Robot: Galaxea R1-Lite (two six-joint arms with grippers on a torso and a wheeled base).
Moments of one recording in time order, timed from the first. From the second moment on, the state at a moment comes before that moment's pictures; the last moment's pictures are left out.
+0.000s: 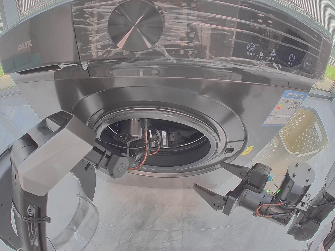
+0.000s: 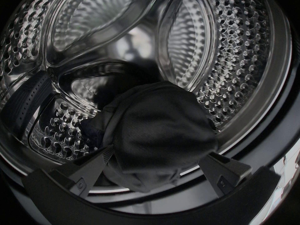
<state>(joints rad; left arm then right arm) -0.52 2.29 -1.30 -0.77 0.09 -0.15 0.79 1.82 -0.22 -1.54 -0.04 0.11</state>
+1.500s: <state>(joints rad) -0.81 1.93 -0.32 -1.49 0.03 -0.13 0.78 1.59 -0.03 -1.52 -0.04 0.11</state>
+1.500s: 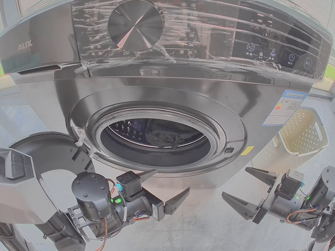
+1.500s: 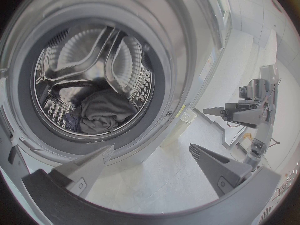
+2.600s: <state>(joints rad) -0.62 1.18 -0.02 -1.24 0.09 -0.07 0.45 0.97 -0.02 -0.87 -0.15 0.10</state>
